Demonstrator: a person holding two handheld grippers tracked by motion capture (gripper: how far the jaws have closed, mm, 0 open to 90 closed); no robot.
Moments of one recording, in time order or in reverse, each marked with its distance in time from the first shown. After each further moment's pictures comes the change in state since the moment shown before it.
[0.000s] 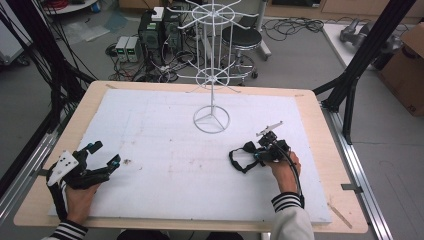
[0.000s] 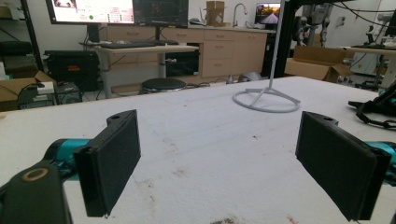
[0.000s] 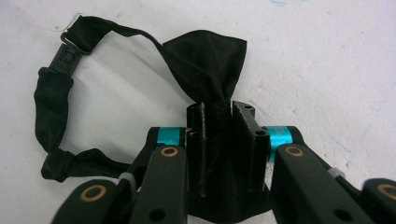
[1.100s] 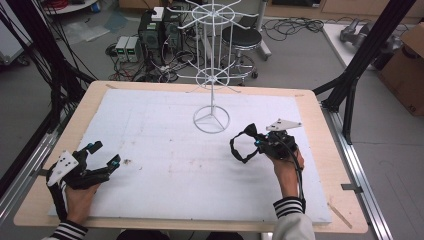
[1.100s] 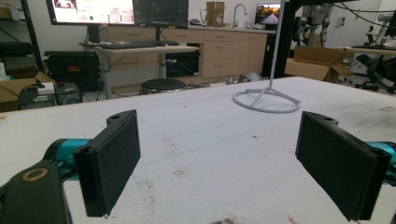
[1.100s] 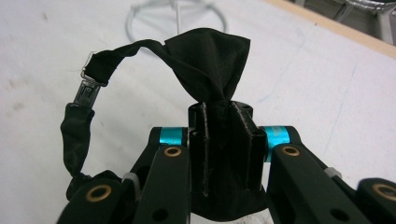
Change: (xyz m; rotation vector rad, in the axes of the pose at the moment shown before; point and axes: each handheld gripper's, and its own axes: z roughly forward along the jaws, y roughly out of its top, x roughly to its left) left arm 0.000 0.000 0.000 -0.002 0.000 0.000; right arm 0.007 0.000 -0.045 -0.365 -0.045 0.036
